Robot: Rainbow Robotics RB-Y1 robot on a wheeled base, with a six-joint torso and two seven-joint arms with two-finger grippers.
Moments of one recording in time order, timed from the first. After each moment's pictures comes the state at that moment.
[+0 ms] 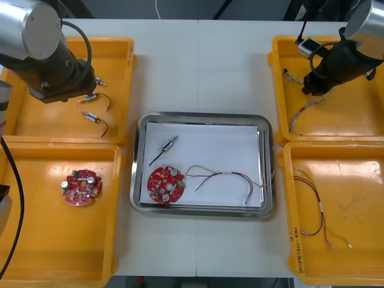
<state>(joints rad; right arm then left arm) -1.37 -0.52 -0.30 -0.06 -0.29 0.95 2.58 -0.76 0.53 -0.05 -1.73 0.41 1.91 -0.90</state>
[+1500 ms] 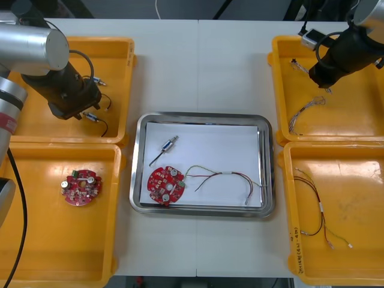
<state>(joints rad) -1.32 -0.52 -0.30 -0.28 -0.29 1.13 2.58 -0.84 0.53 -0.08 -1.14 0.52 1.53 -0.85</state>
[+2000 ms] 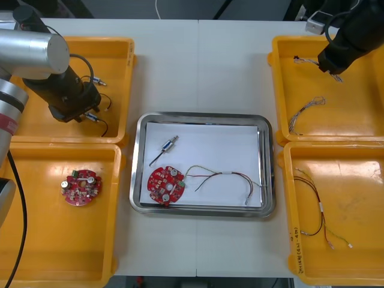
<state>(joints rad) -1.31 -0.53 -0.30 -0.51 -0.27 1.44 2.57 -0.84 0.53 -0.08 -1.10 0.53 1.51 -0.85</state>
